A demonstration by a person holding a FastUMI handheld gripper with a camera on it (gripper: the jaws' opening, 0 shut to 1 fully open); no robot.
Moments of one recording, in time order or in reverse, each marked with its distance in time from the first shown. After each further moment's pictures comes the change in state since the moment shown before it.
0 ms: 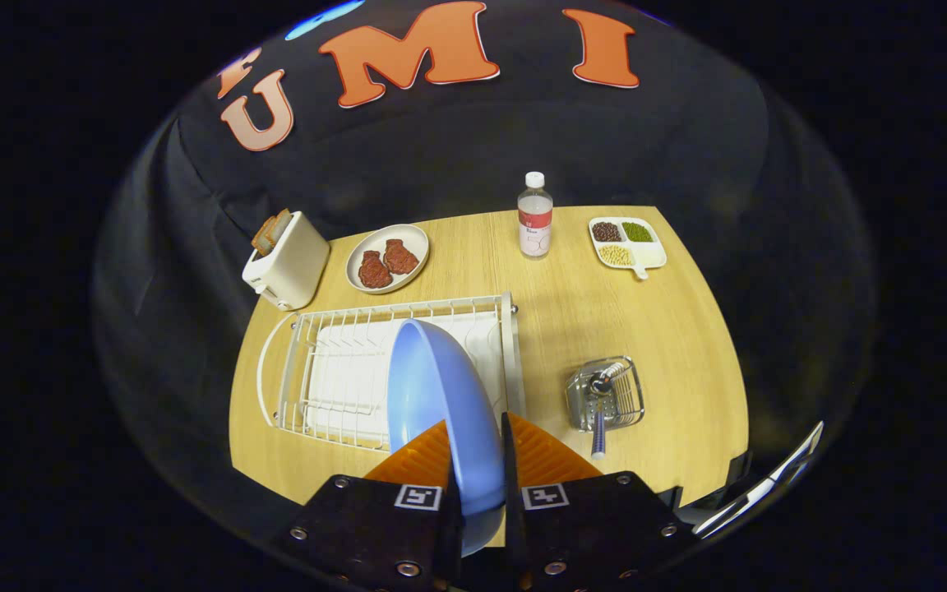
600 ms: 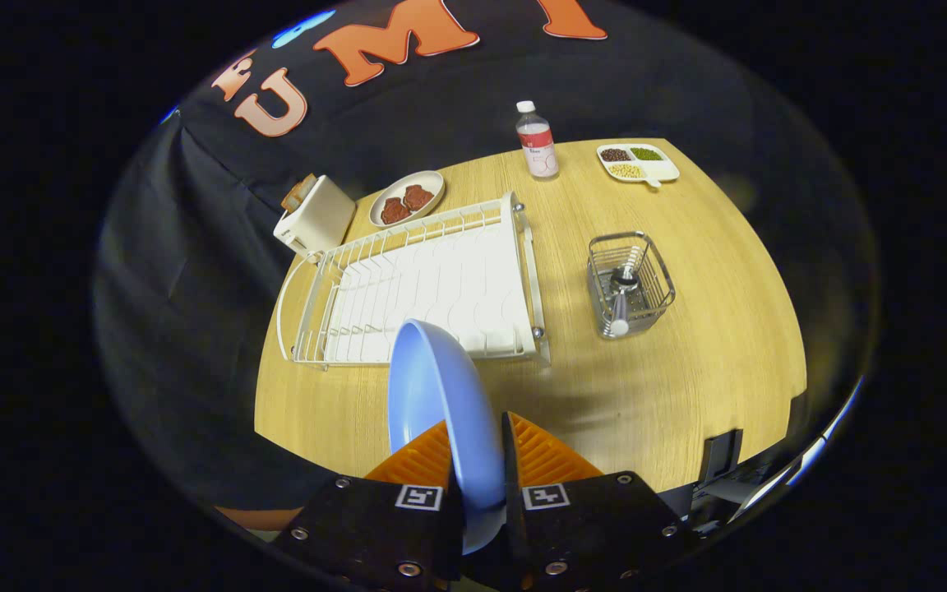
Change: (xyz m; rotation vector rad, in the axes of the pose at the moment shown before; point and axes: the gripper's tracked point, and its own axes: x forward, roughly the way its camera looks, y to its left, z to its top) arm 0.010 -0.019 -0.132 0.045 0.101 0.139
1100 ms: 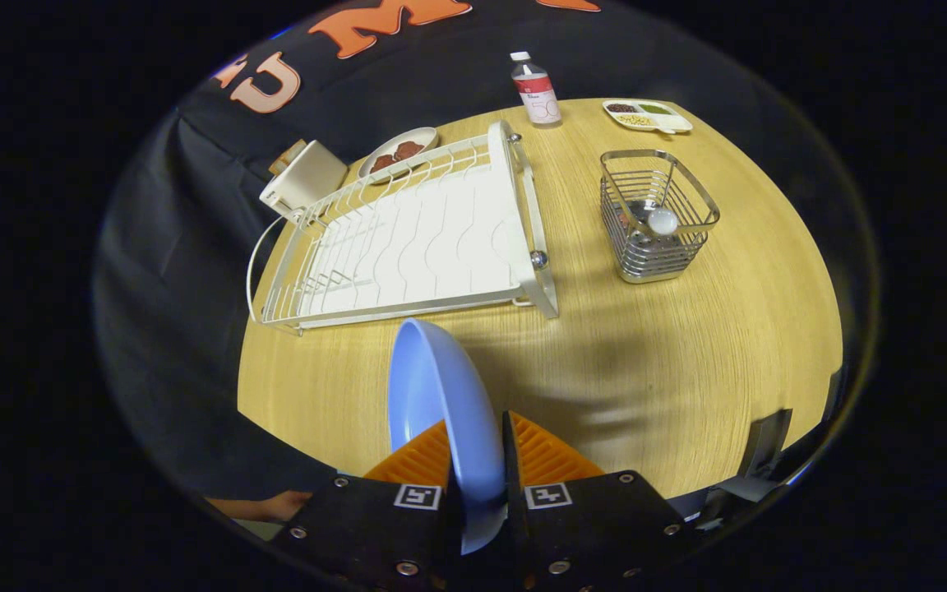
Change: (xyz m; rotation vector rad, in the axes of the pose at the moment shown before) arm 0.063 -0.022 -0.049 -0.004 0.071 0.002
